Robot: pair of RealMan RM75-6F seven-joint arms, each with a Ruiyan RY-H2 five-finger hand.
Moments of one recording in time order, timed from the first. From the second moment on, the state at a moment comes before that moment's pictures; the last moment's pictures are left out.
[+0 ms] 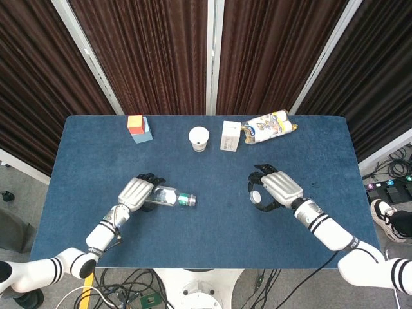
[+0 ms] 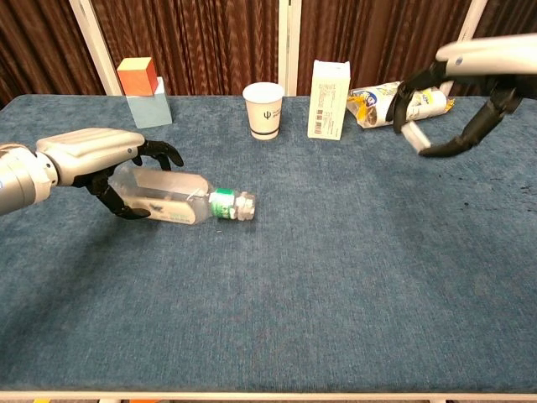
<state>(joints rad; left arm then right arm) -0.69 -1.61 -0.08 -1.31 1.26 0.91 0.17 0.77 -1.14 0.10 -1.70 -1.29 0.73 0.12</state>
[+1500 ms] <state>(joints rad) -0.23 -1.20 -0.01 -1.44 1.37 1.46 0.07 0.29 -1.14 -0.03 -1.61 -1.37 1.44 0.02</state>
